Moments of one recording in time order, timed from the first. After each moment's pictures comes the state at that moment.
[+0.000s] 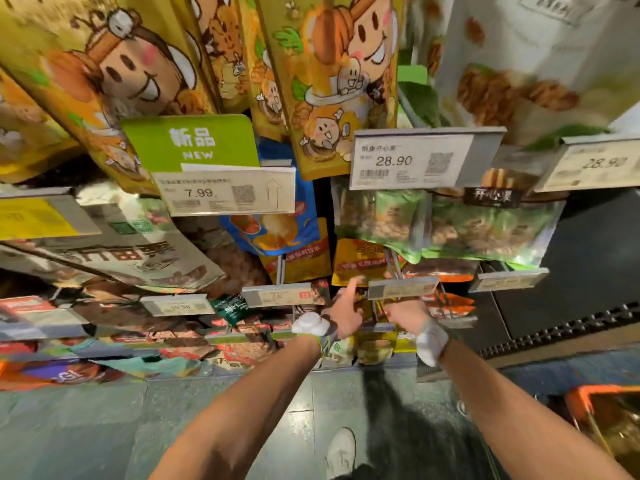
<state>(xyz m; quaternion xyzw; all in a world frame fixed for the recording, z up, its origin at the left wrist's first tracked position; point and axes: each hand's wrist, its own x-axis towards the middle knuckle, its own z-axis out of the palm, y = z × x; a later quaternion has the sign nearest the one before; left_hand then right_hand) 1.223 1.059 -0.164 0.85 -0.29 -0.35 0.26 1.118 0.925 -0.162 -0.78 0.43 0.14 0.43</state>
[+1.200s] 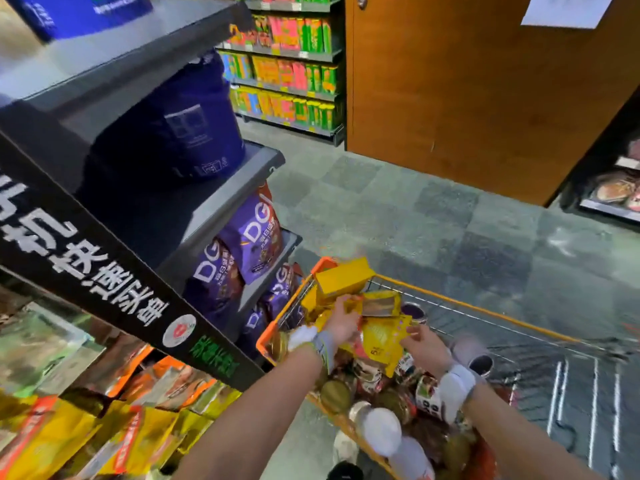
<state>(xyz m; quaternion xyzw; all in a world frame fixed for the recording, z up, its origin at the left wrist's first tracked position) 0.623 0.807 -0.090 0.66 -0.40 -0.61 0.17 0.435 0.875 -0.080 -0.40 0.75 -0.16 0.49</state>
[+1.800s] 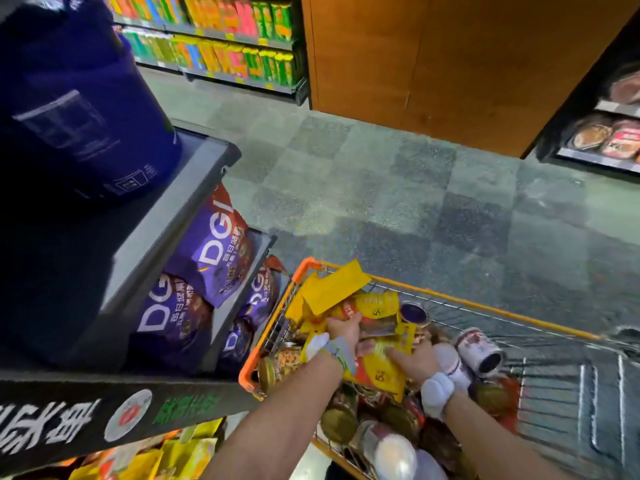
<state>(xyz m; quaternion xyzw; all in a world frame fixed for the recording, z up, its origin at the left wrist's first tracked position) 0.586 0.730 -0.166 0.71 -0.18 -0.65 0.18 0.436 0.820 -0.207 -0.27 0.80 -0.15 0.52</state>
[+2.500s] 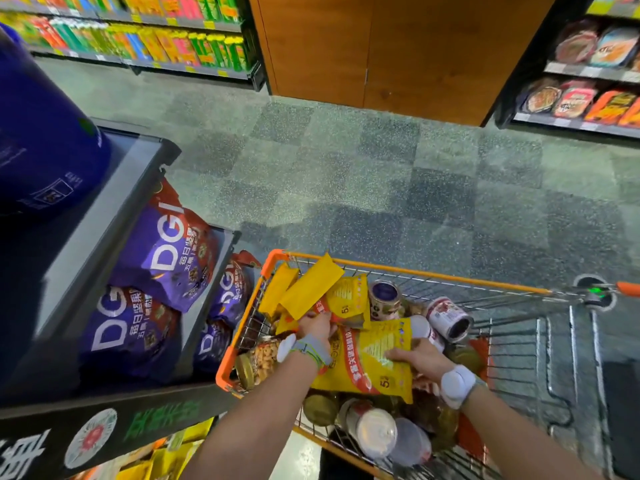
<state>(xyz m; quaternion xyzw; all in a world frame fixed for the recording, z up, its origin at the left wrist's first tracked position) 0.588 0.734 -0.205 0.74 -0.11 -0.62 0.26 0.388 0.860 -0.176 -0.16 0.74 -0.15 0.63</state>
